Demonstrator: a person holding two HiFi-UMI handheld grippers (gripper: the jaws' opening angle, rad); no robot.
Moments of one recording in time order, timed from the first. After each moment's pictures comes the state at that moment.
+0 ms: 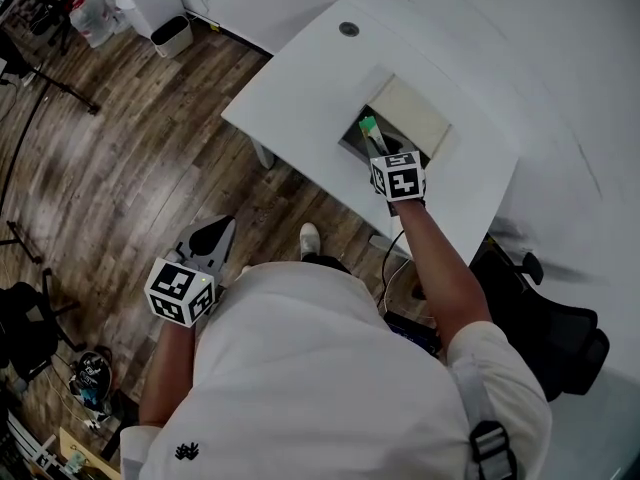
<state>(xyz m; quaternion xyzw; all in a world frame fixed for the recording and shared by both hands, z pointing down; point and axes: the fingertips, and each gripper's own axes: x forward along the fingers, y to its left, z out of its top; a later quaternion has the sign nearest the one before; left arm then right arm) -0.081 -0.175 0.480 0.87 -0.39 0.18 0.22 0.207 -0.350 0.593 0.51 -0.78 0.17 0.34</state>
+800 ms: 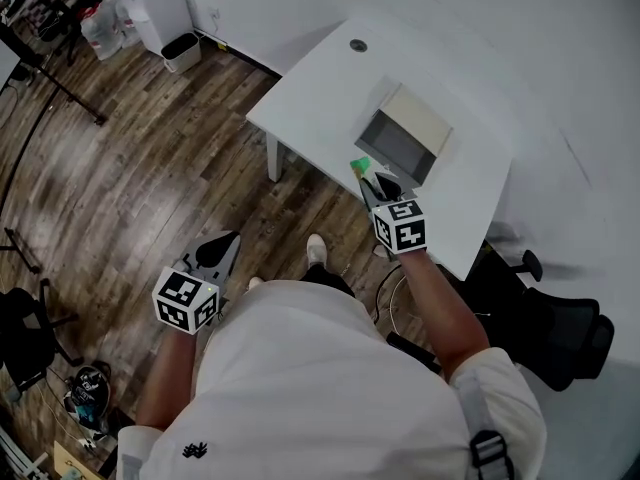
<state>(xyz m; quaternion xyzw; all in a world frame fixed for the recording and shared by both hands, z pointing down) -0.143 -0.115 0.480 0.89 -0.37 0.17 0.21 0.120 -0.226 0.531 0.49 -0.80 0.16 0.30</state>
